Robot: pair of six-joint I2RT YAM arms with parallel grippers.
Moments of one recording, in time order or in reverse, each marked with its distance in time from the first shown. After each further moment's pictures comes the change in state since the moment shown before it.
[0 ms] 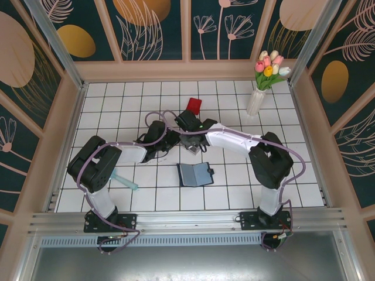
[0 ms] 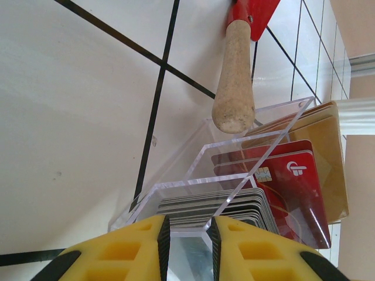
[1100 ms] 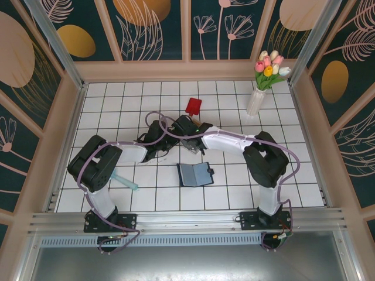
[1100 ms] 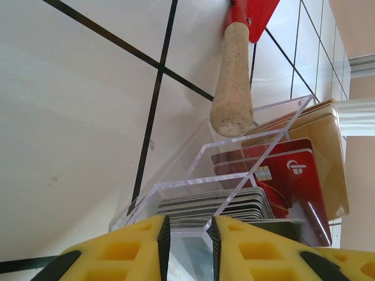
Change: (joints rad) left arm 0.000 0.008 0.010 0.001 -0.003 0.003; right arm 0.036 0.040 -0.022 0.014 0.216 -0.035
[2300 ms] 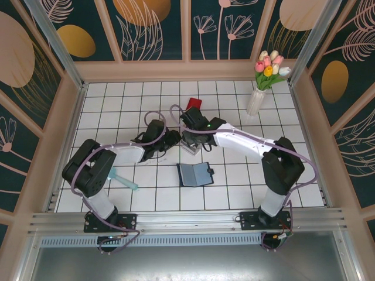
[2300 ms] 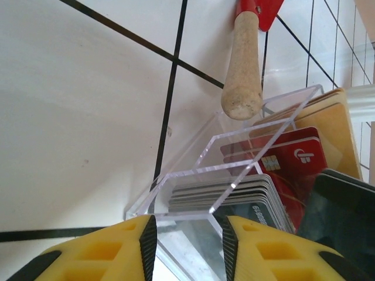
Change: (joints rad) left arm 0.001 -0.089 -0.003 -0.124 -0.008 0.080; right arm -0.044 -0.155 -0.020 -0.031 -0.218 0.127
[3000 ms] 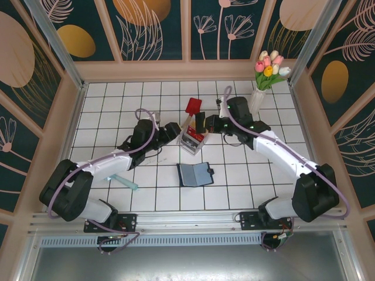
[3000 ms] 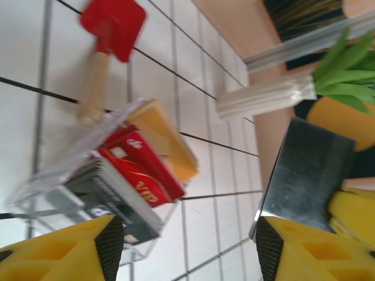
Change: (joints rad) left arm 0.000 -0.260 -0.103 0.158 0.124 -0.027; right arm -0.364 -0.373 -0.304 0.315 -0.619 0.340
